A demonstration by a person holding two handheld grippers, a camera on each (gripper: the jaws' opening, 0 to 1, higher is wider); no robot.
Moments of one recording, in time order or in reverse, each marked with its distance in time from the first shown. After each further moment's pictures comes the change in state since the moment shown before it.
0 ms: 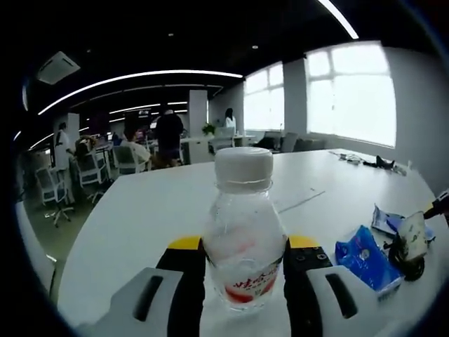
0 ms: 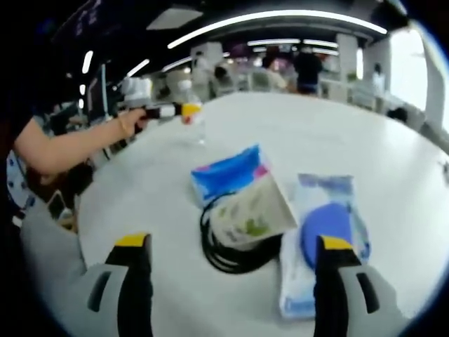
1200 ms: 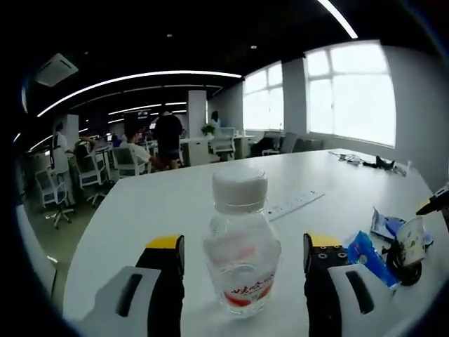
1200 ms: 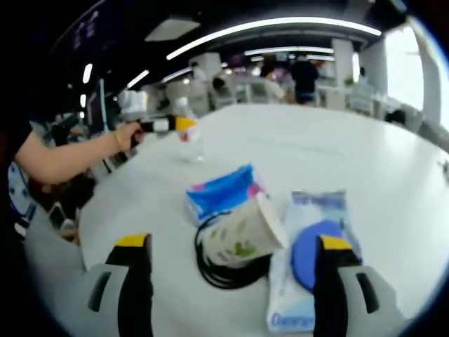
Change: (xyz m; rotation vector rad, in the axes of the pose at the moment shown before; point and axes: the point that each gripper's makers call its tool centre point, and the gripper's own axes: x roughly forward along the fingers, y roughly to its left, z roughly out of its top) left arm -0.012 -0.023 0.019 0.005 0.011 0.000; right arm -0.005 -0.010 0.028 0.020 -0.073 0.014
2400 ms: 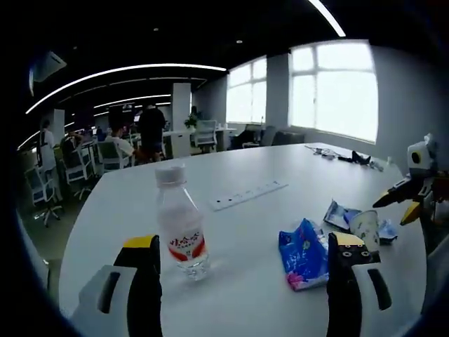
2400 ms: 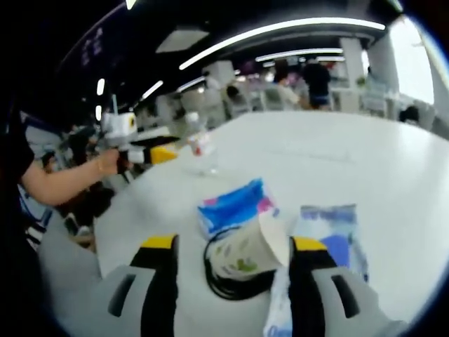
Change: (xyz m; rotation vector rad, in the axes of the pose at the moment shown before) left arm -0.044 -0.033 -0.018 -0.008 0.058 -0.117; right arm -0.003 -0.001 0.018 0.025 -0.045 0.124
